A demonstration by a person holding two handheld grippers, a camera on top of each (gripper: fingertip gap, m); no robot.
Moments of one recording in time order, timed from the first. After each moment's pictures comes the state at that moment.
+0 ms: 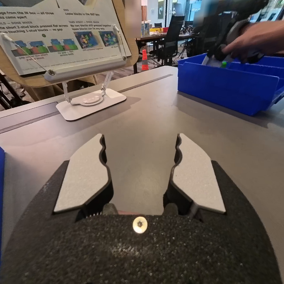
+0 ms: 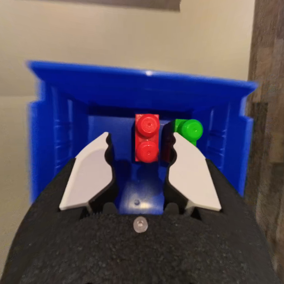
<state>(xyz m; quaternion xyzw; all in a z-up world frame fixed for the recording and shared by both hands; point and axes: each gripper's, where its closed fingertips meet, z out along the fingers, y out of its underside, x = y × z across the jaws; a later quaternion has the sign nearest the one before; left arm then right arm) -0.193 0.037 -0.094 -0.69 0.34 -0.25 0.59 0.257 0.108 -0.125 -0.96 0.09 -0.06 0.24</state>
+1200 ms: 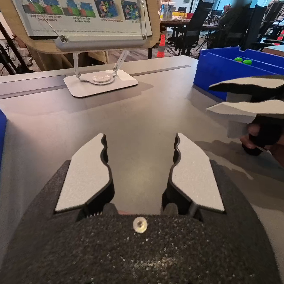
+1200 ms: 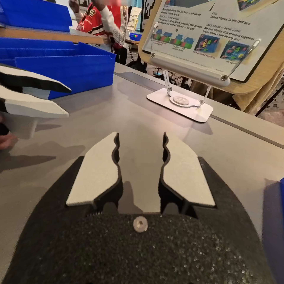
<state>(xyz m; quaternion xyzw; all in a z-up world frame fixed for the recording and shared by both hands) -0.204 0.045 -0.114 -0.74 0.28 -0.24 0.56 -0.080 0.029 -0.105 -0.73 -0.22 0.09 0.64</state>
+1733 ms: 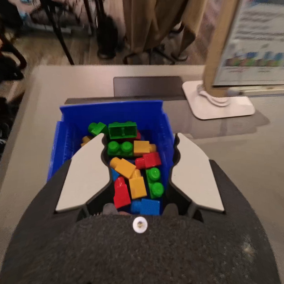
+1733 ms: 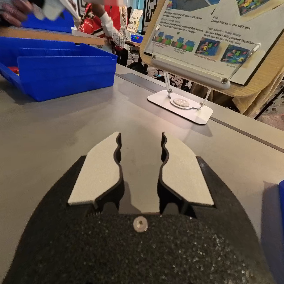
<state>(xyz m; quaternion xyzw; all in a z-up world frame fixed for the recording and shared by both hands) -0.418 0.251 -0.024 -0.87 0.13 -0.11 0.46 -0.081 0.029 -0.104 -0.73 -0.23 0.09 0.64</state>
